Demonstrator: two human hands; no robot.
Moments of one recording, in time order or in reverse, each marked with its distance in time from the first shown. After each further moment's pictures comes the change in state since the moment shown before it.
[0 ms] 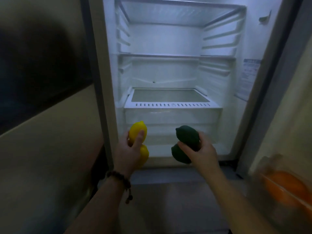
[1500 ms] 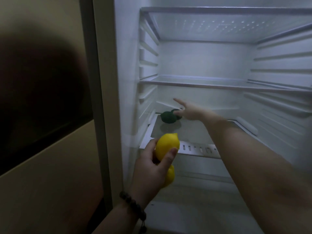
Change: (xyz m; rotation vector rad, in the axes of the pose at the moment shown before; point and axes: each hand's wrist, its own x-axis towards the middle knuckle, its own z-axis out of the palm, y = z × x) left_hand 0.131 0.016 0.039 -0.027 -0.093 0.176; right_hand 0.380 -0.030 0.117 -0.660 -0.605 -0.171
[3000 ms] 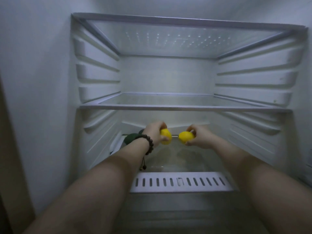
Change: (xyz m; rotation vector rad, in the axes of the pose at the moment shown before) left_hand 0.244 -0.038 0.125 0.661 -0.369 0.086; right_hand -0.023 0.143 -0.033 -0.029 0.270 0.245
